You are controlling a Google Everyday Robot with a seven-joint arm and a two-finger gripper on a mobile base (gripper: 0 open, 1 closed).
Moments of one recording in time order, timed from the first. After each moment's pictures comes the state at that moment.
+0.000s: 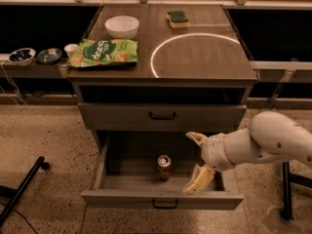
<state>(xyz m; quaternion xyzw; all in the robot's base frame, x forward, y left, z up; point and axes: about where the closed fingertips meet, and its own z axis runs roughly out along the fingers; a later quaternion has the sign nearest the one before) 0.454 -0.097 0.661 -0.59 0.70 0.25 0.32</state>
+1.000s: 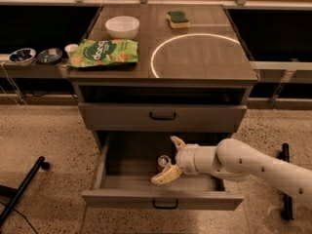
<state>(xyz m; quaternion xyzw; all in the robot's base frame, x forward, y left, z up) 0.529 -0.030 0.568 -0.46 0.73 0.28 0.42</state>
